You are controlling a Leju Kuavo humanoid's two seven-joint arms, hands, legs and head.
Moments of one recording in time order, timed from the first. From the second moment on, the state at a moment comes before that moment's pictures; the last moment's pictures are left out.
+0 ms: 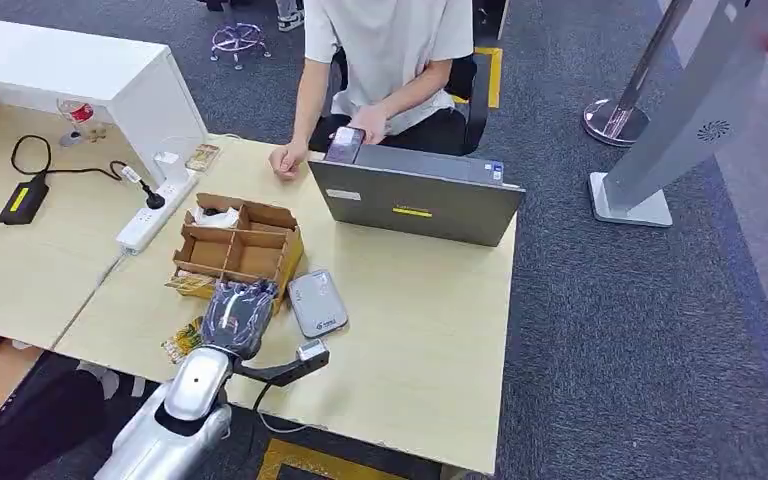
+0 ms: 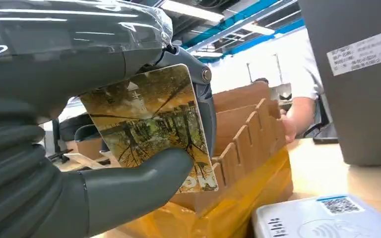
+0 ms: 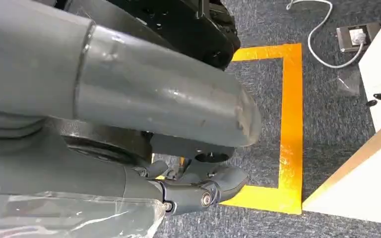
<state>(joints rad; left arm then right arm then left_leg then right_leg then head) -0.20 0.12 -0.28 -1.18 -1.47 0.27 0.10 -0.06 0.09 0.43 -0.17 -0.72 0.01 -0.44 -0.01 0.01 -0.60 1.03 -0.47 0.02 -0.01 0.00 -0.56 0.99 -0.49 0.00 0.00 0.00</state>
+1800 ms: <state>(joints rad) -0.36 0.04 -0.31 -0.92 -1.50 0.42 0.06 -0.08 0.09 0.44 -0.18 -0.68 0.05 -0.40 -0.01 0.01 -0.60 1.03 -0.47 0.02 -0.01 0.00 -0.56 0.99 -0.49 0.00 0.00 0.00</state>
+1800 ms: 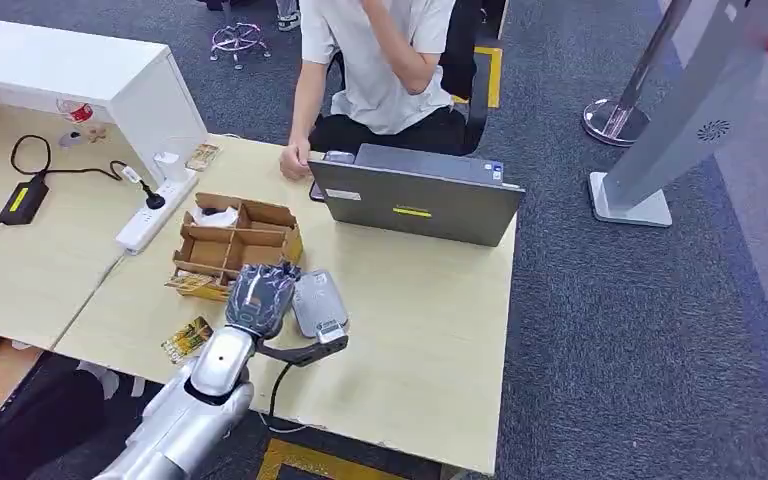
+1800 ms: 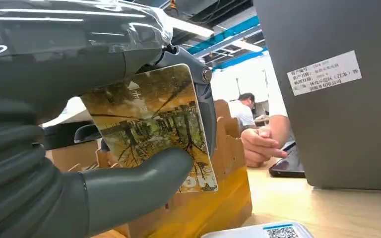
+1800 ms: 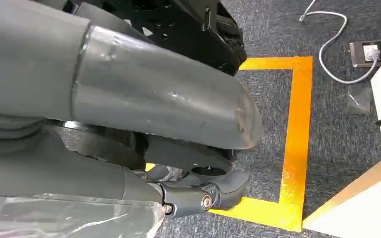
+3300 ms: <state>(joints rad) -0.47 -0.07 -0.36 -0.62 -1.50 0.40 0.07 -0.08 0.09 0.45 -0.18 -0.66 0.04 -0.36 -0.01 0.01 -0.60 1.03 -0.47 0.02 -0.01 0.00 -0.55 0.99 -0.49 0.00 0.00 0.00</state>
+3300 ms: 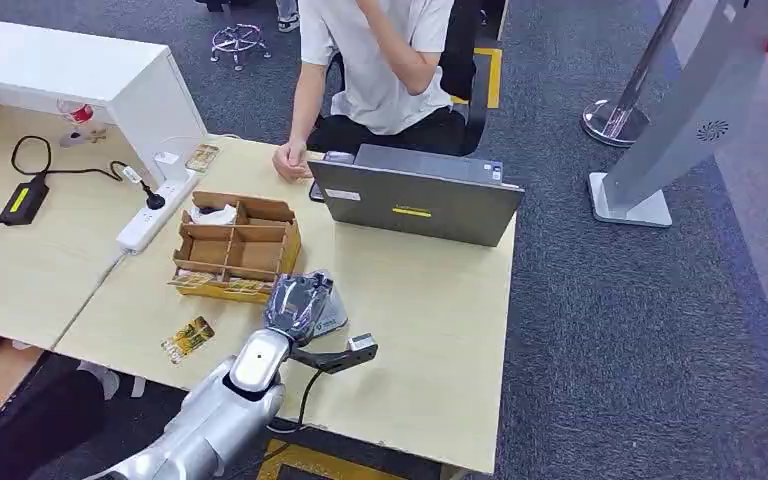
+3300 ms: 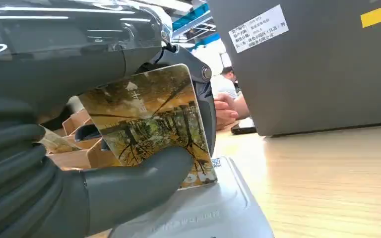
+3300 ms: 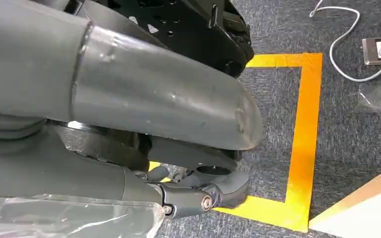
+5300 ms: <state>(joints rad) -0.57 0.22 -0.38 -1.29 -1.33 0.26 0.00 -0.05 0.09 0.37 -0.18 -0.72 0.06 -0.44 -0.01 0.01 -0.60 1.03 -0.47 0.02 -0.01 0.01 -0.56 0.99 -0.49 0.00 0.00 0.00</state>
